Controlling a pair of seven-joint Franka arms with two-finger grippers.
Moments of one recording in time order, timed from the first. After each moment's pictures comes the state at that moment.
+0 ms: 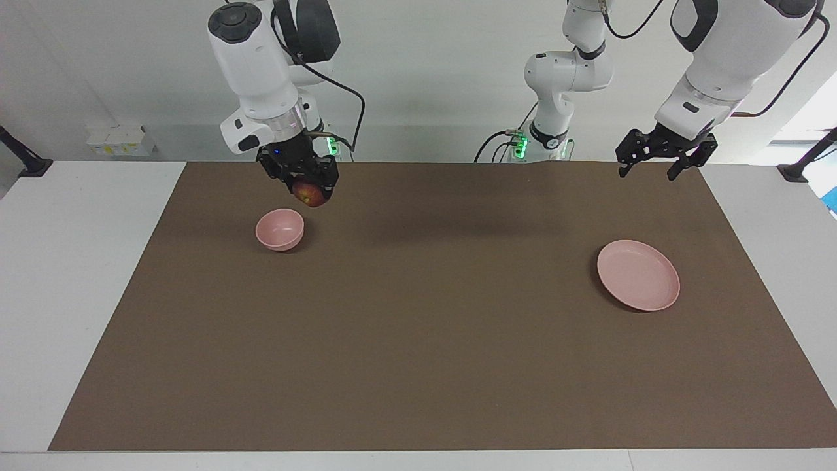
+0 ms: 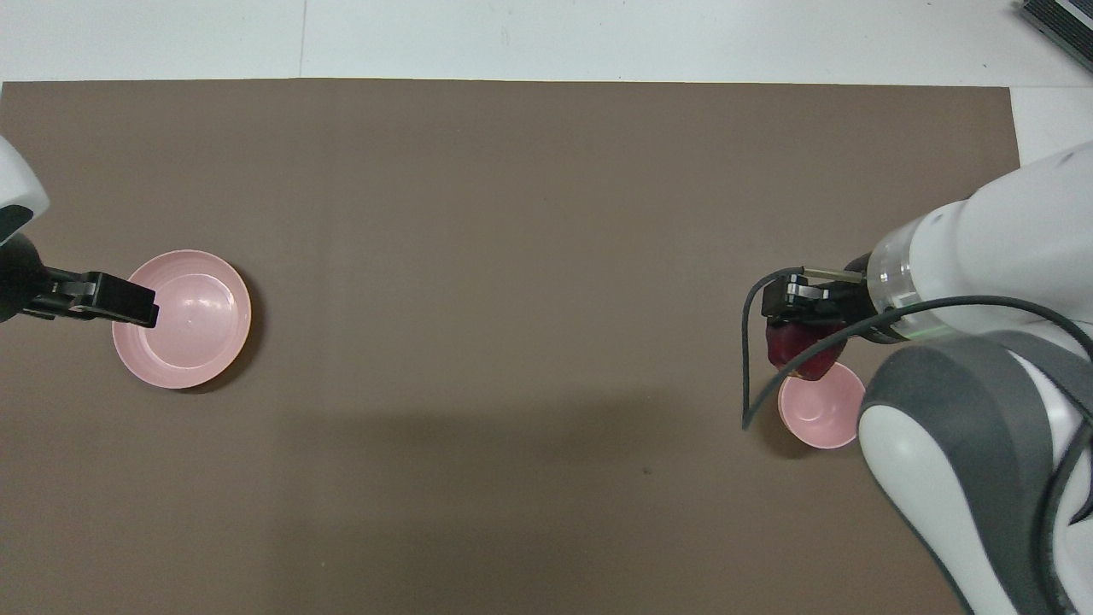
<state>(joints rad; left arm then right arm) -0.07 -0.04 -0.02 -1.62 0.00 1.52 0.05 0.20 -0.04 0.00 -1.78 0.03 1.71 0.35</state>
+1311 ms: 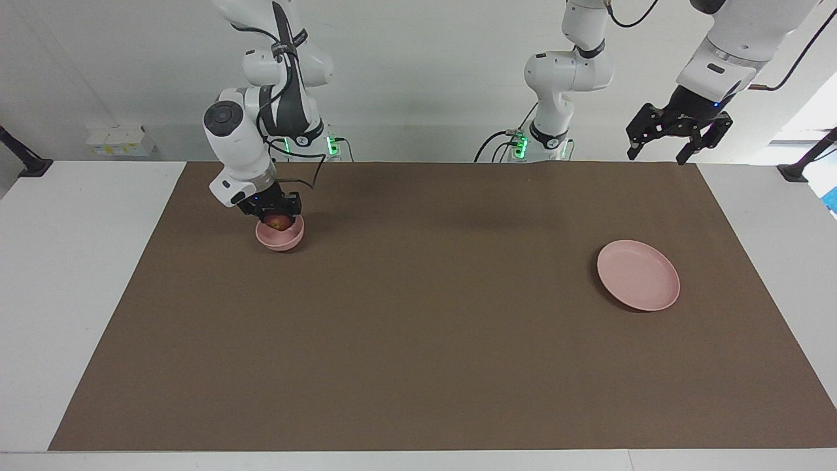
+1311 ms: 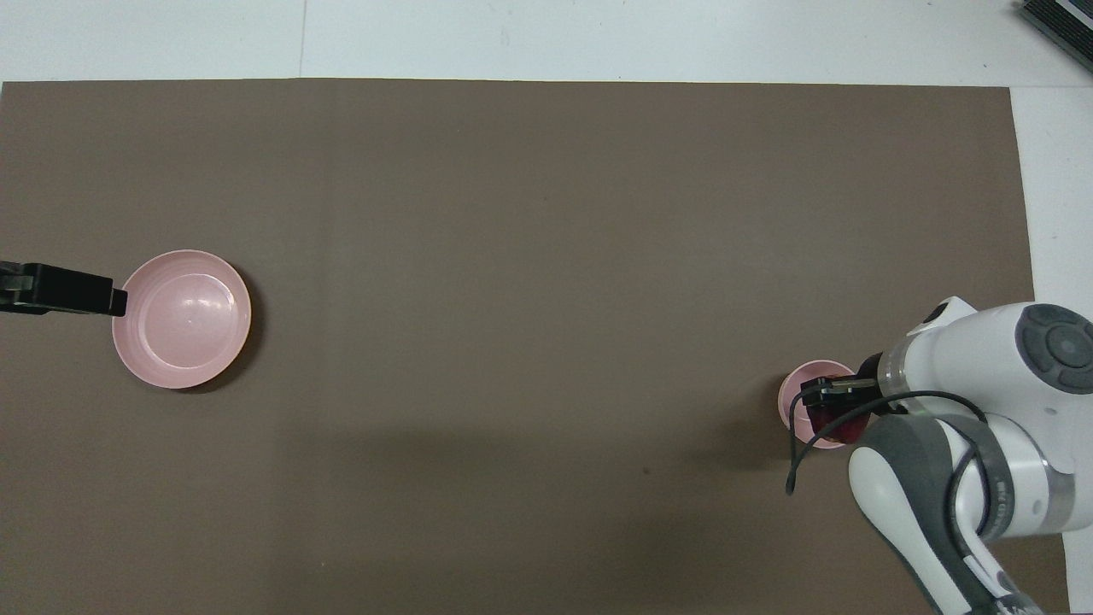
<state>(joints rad) -0.07 -0.09 0.01 -1.58 -0.08 1.53 0.05 0.03 -0.13 0.00 -2.42 0.00 2.19 0.04</state>
